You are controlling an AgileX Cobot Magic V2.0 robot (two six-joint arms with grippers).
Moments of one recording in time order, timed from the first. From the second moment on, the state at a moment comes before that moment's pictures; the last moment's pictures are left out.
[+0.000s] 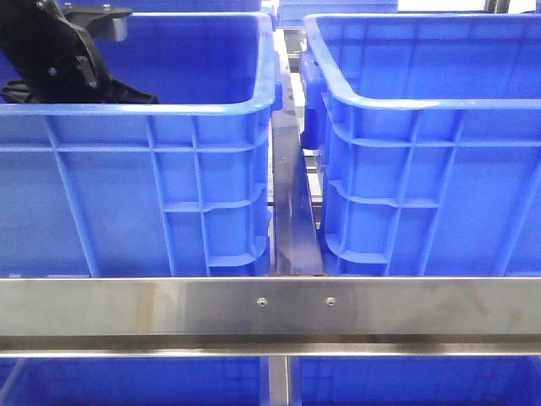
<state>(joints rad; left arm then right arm) -0.32 1.82 -1.31 0.04 0.53 -0.06 0.05 -0.01 0.03 -0.01 -0.10 0.08</state>
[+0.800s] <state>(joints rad) -0.76 1.28 -1.31 0.04 0.68 -0.04 0.05 -0.01 0.03 -0.01 -0.10 0.08</state>
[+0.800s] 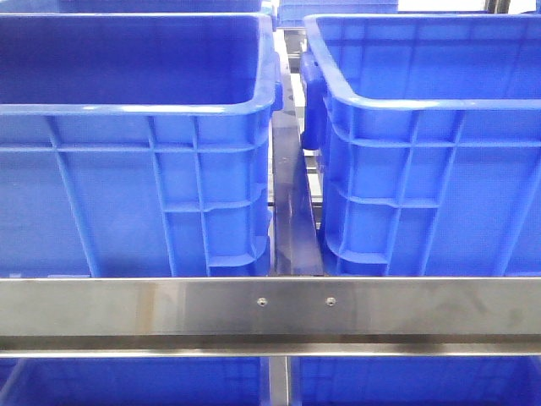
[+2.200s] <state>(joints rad) -1.01 1.27 -1.31 0.04 0.71 -0.04 0.05 0.42 -0.76 0.08 0.64 0.10</state>
